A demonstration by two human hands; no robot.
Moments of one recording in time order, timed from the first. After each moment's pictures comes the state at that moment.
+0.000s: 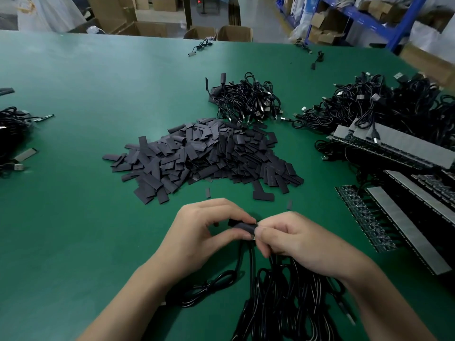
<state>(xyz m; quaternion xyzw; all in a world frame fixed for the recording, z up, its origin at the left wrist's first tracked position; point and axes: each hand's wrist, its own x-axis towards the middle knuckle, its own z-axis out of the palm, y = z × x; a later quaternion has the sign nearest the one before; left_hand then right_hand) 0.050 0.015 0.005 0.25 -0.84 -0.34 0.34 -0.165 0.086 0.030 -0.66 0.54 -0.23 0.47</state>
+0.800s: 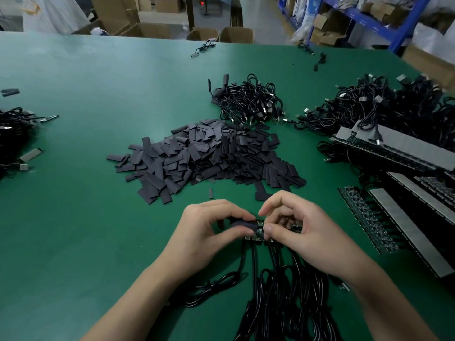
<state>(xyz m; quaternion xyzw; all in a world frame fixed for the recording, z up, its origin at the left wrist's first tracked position) 0.049 0.016 0.000 0.28 -0.82 -0.35 0.36 -0.171 0.090 0.027 -0.63 0.57 -0.34 0.40</state>
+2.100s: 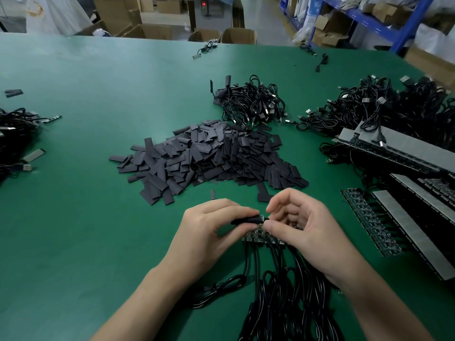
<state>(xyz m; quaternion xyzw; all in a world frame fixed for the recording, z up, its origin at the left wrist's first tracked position) 0.043 0.018 -0.004 0.26 -0.84 -0.21 0.43 -0.160 0.088 0.023 -0.54 0.56 -0.45 0.43</state>
